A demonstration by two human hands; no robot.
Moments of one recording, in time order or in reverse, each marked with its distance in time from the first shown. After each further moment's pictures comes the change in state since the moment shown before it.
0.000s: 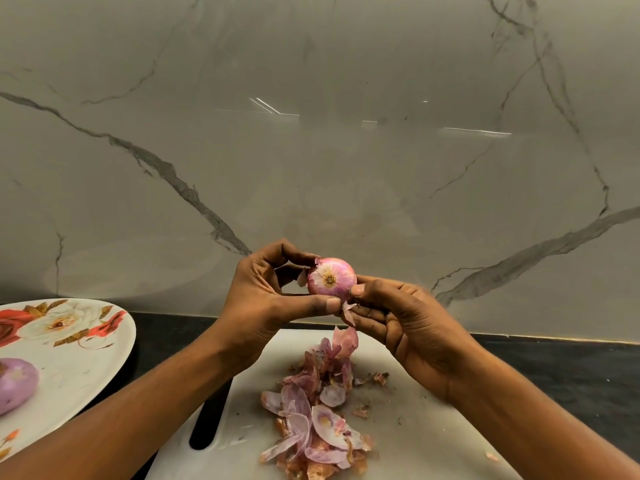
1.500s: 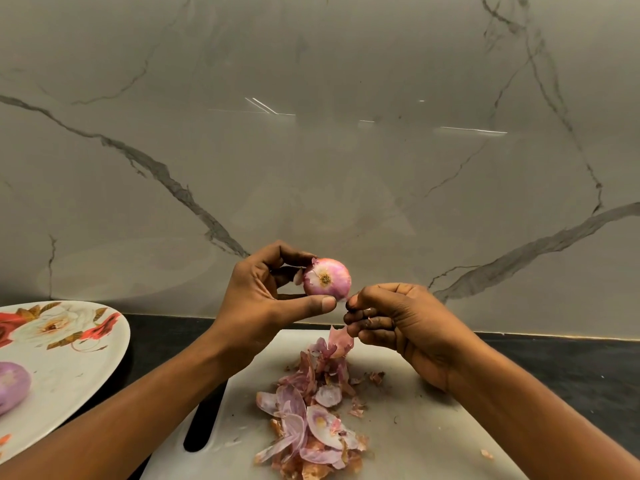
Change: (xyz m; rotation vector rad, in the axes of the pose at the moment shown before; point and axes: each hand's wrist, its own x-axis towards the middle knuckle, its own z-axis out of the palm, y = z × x) left_hand -0.003 0.001 0.003 0.083 0.014 0.004; right_hand 0.002 -0.005 -0.008 -0.259 0.072 0.070
